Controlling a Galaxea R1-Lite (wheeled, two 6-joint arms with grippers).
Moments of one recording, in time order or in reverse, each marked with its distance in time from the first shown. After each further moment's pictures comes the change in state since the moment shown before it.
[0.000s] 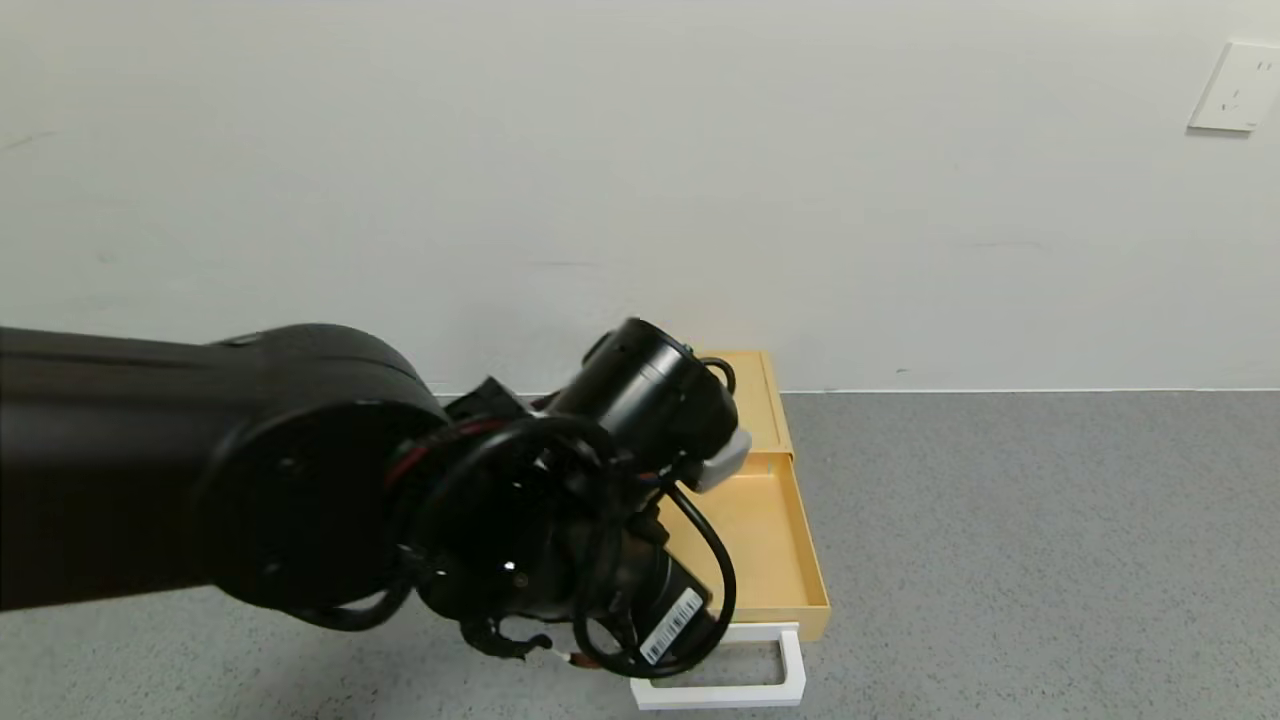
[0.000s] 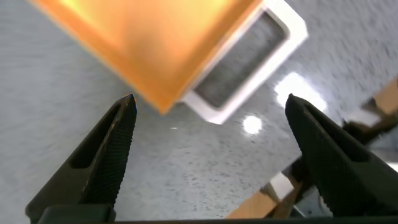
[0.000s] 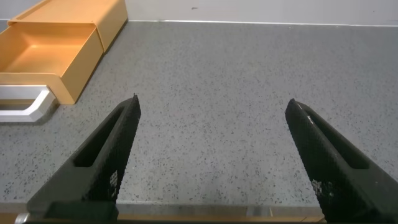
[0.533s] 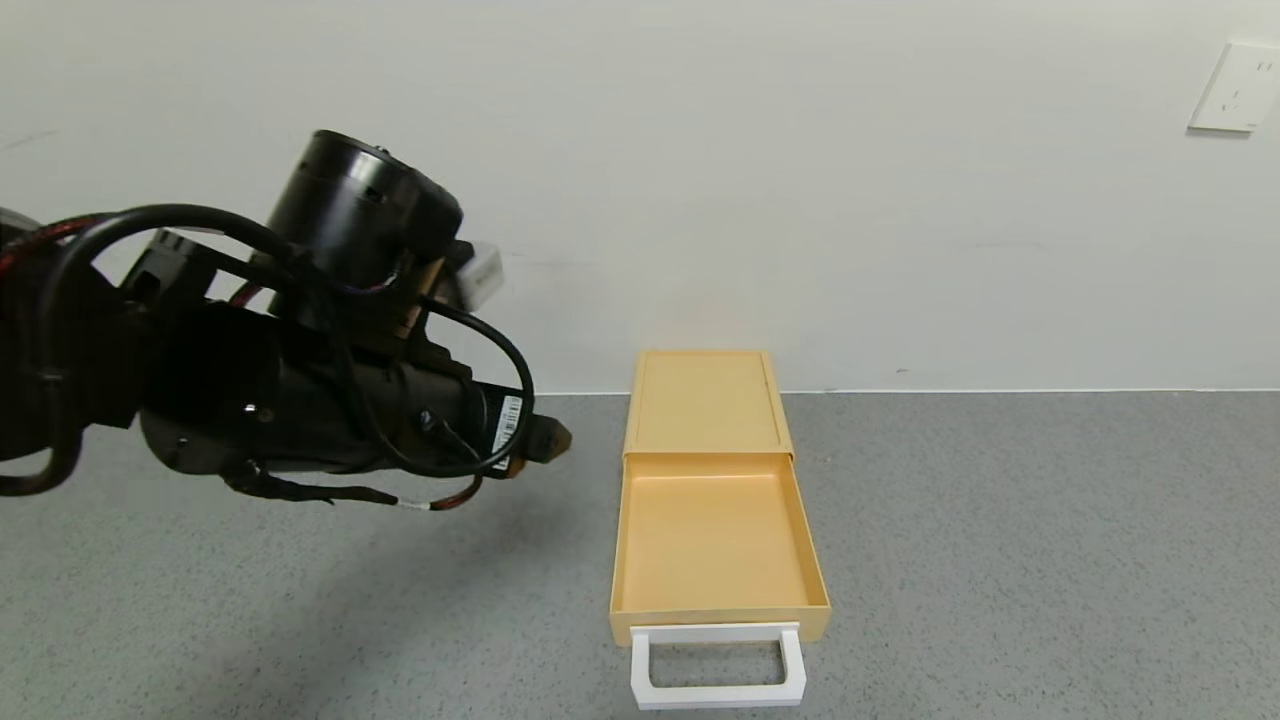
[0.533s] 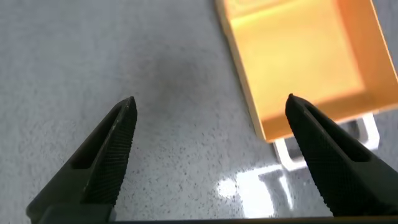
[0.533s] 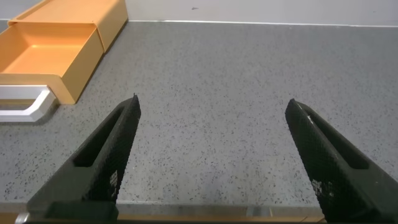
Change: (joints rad) left arm 0.280 -0.186 0.021 -0.068 0.109 -0.218; right arm 0.001 0.000 0.000 0.000 0.000 0.000
